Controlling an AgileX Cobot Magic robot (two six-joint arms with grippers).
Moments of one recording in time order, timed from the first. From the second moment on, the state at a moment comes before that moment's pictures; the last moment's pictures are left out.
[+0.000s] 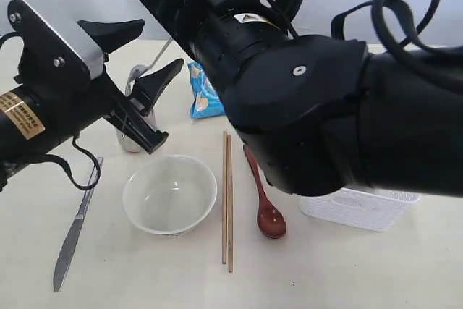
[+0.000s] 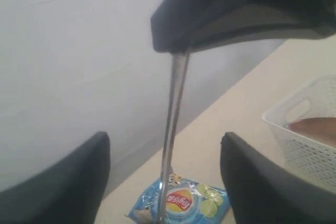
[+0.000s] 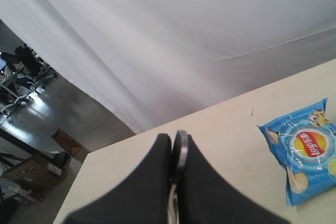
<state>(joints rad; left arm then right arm) -0.61 1.38 -0.45 0.06 -0.87 0.39 1.12 1.57 -1.07 1.40 -0.77 -0.49</state>
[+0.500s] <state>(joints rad) -0.61 1.40 -0.45 0.03 -0.89 0.40 1.12 1.57 -1.07 1.34 -0.65 -0.39</state>
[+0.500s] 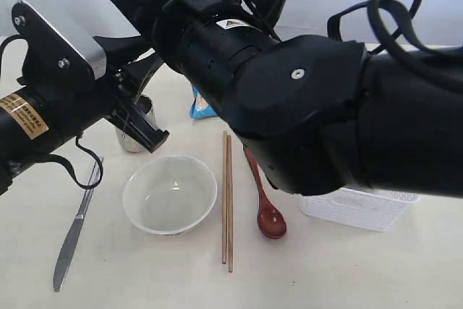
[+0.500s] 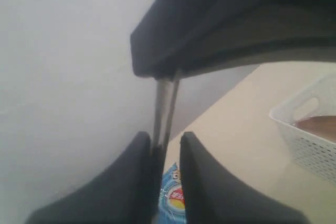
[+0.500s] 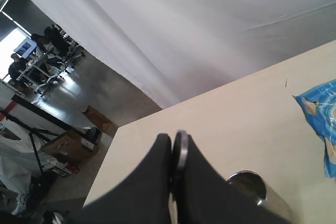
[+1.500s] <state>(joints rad) -0.61 1.40 -0.45 0.01 -0.84 0.38 1.12 1.58 -1.07 1.23 -0.71 -0.43</state>
